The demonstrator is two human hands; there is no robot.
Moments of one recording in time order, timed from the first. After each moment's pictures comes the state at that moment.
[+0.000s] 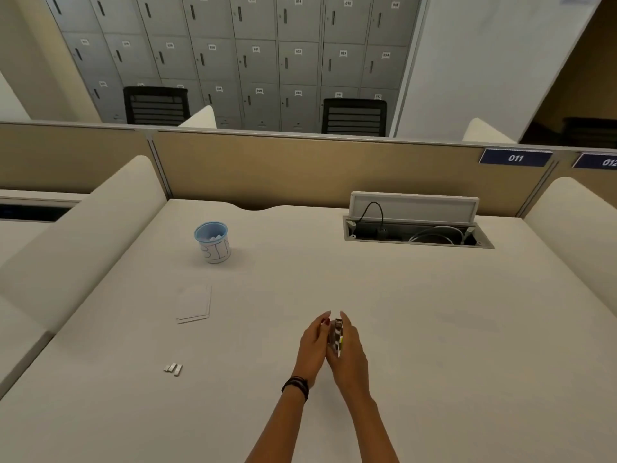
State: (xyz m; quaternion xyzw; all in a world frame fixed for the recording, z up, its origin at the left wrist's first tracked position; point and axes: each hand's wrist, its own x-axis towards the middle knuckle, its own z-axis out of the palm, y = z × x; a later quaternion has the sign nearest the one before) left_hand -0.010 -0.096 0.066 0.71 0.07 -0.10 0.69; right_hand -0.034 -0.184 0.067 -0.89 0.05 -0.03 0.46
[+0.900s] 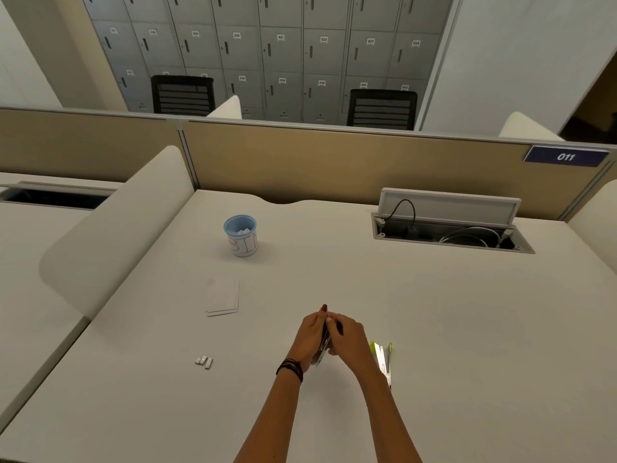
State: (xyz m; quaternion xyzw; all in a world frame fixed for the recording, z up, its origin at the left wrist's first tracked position) left_hand 0.015 -0.028 0.070 0.71 0.08 -0.14 0.68; right_hand 0.014 -0.131 0.075 -0.85 0.01 0.07 0.52
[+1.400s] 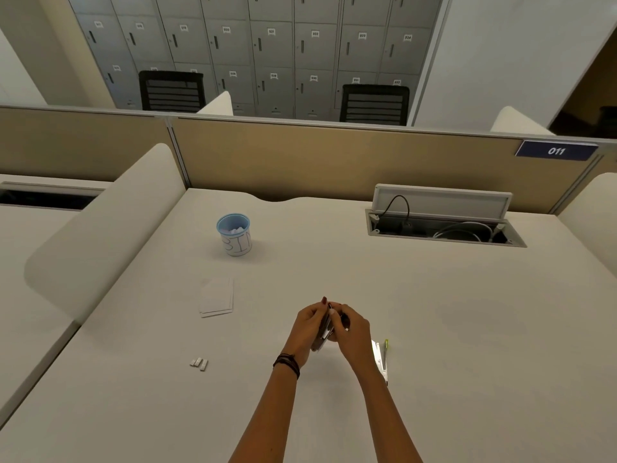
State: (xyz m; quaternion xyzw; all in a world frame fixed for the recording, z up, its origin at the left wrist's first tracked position) left_hand 0.022 -0.029 0.078 0.68 0.06 -0.13 0.72; right_hand 0.012 -0.137 0.079 -0.83 0.01 -0.06 0.55
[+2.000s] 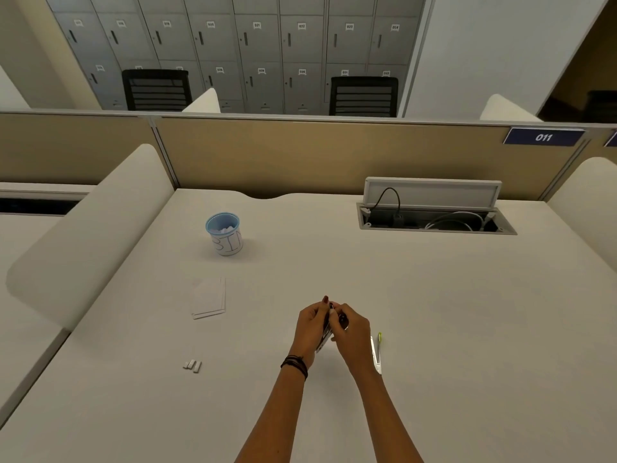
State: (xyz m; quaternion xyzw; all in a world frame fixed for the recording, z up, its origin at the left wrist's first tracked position) left_hand 0.015 -0.055 0.081 0.66 0.09 -0.10 0.74; right_hand 0.007 -0.148 0.068 -0.85 0.03 -0.09 0.52
